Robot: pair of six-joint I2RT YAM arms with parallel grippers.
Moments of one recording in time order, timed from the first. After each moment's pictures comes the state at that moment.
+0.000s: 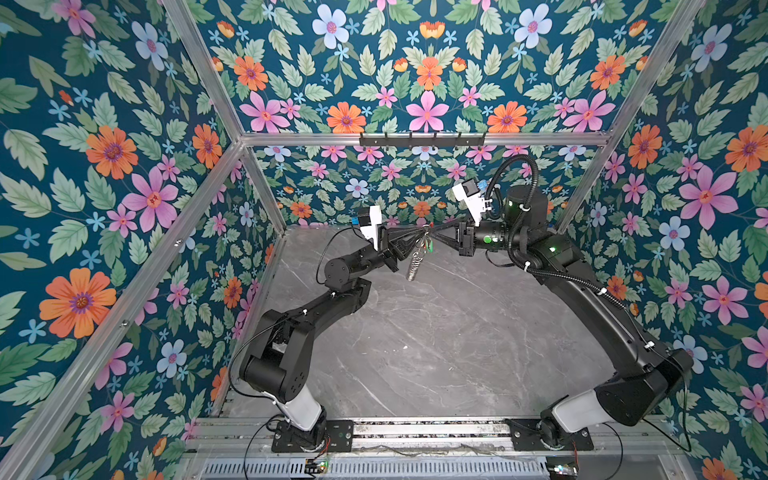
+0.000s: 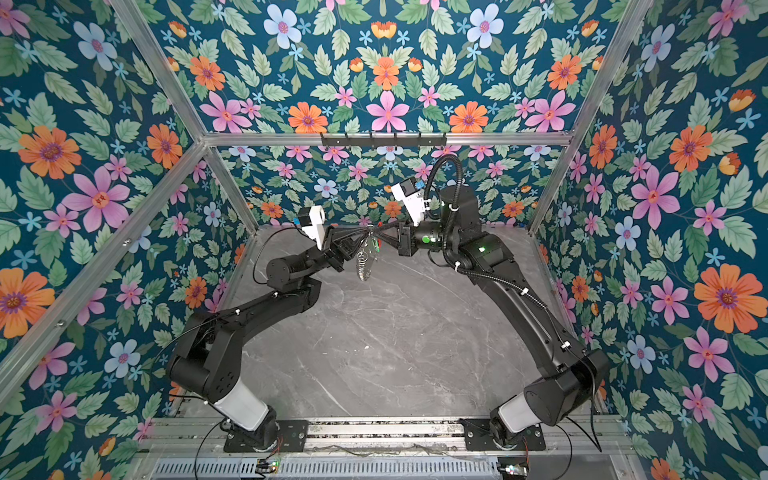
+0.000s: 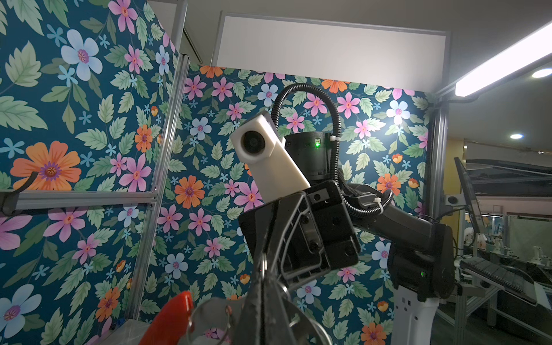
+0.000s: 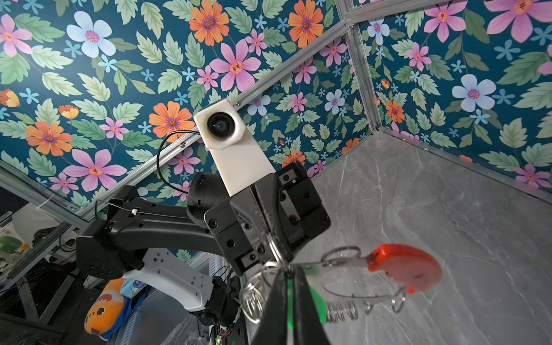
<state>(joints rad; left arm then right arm) -0.47 1.65 1.05 1.53 0.79 -0.91 0.49 1.50 1.70 -0.41 -0.77 0.31</state>
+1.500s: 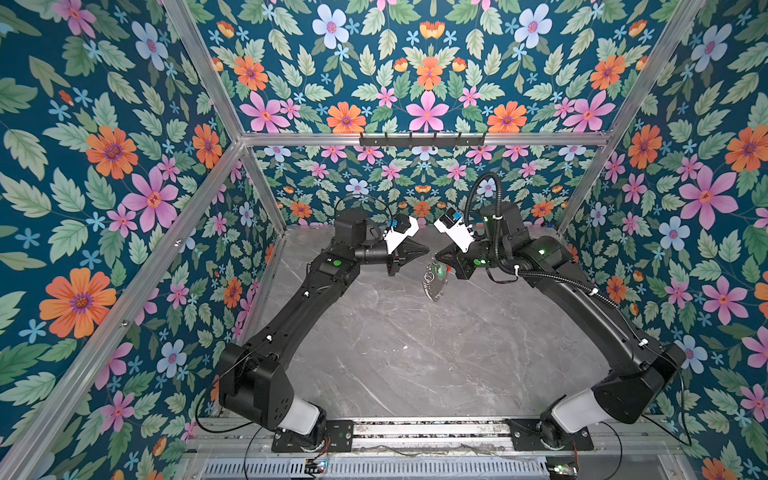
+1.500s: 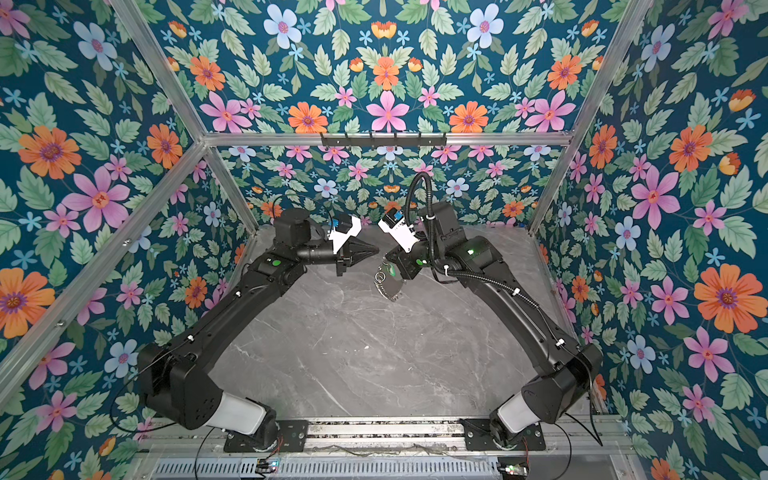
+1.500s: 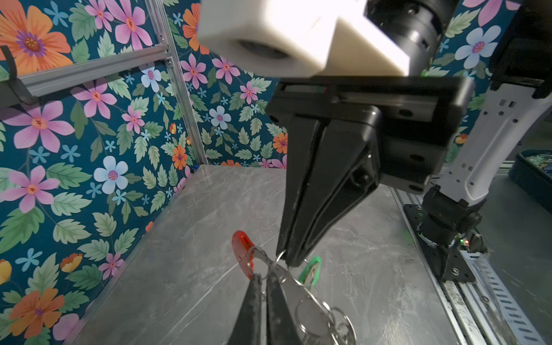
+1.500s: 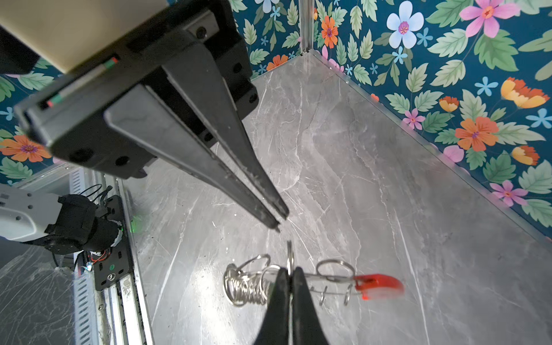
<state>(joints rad) -0.45 1.48 1.36 -0.14 0.96 0.33 0.58 1.52 1.72 -0.80 -0.39 -0.18</state>
